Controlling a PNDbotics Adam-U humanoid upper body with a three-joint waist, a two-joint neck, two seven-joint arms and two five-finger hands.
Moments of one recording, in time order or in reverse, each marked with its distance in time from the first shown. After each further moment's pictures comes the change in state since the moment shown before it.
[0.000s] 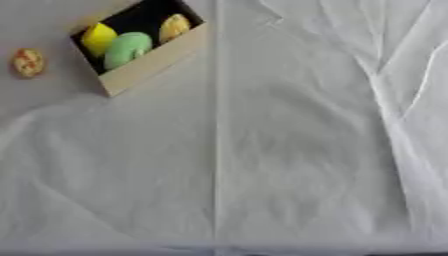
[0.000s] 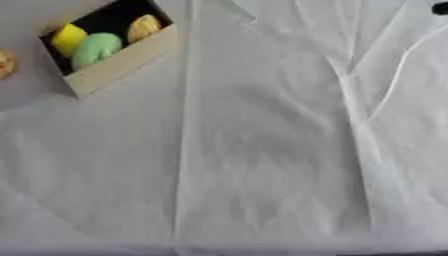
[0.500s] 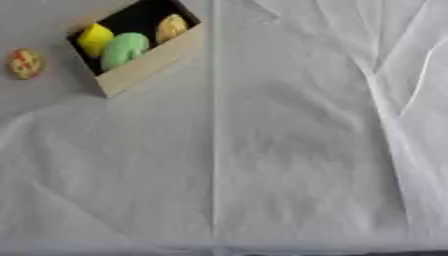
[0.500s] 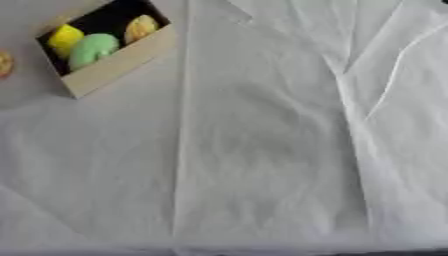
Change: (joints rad) left arm 0.041 0.053 0.013 -0.038 0.107 -0.050 -0.142; right arm 0.000 -0.013 -0.021 0.000 -0.022 -0.019 -0.025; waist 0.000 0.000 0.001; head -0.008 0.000
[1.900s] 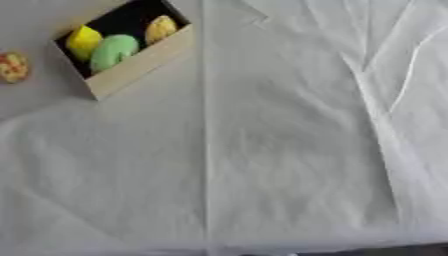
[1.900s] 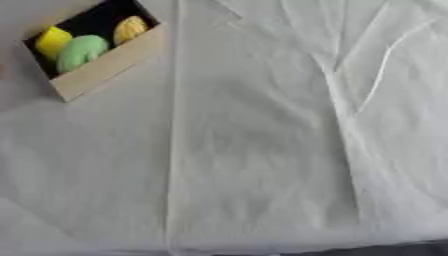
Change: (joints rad) left arm 0.154 0.155 0.004 -0.223 0.224 0.059 -0.155; right arm -0.010 -0.066 -0.034 0.000 -0.047 -0.048 -0.045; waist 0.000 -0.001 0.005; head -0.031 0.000
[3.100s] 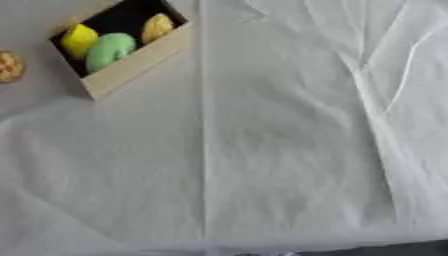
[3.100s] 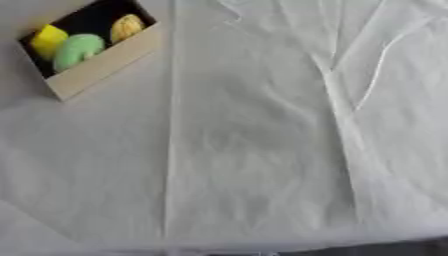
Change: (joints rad) left arm -0.145 -0.076 0.020 0.085 0.093 -0.057 0.057; right arm -0.013 -0.053 -0.019 0.000 -0.011 -0.040 -0.027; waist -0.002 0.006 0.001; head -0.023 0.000
